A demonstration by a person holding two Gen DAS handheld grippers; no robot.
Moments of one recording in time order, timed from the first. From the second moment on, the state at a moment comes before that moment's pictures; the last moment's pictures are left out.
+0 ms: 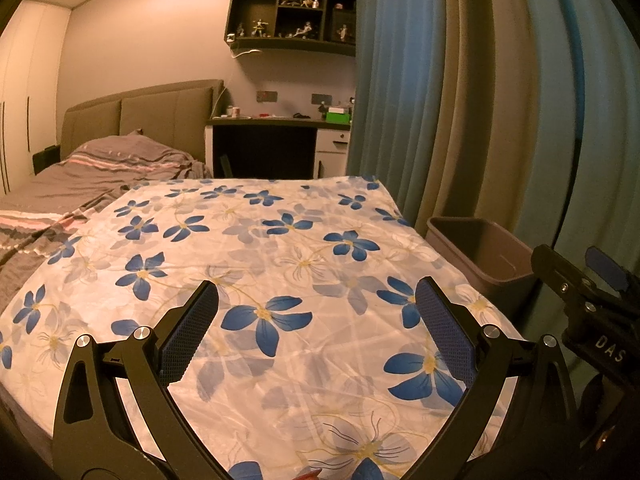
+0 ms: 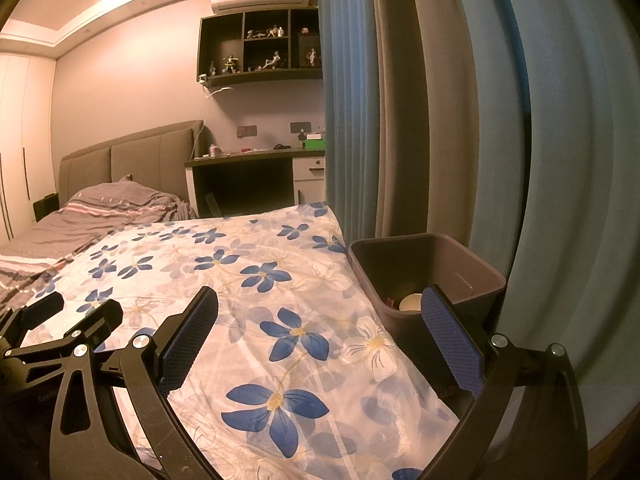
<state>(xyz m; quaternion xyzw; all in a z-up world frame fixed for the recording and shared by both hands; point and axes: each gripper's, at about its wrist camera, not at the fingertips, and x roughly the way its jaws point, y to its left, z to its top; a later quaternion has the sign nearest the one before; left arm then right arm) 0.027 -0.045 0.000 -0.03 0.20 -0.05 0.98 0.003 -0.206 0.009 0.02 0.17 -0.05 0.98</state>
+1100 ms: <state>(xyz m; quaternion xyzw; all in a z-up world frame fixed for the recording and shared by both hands) 0.022 -0.051 -0.004 -0.02 0.20 -0.05 0.98 0.002 -0.206 0.011 0.02 0.17 -0.04 0.98</state>
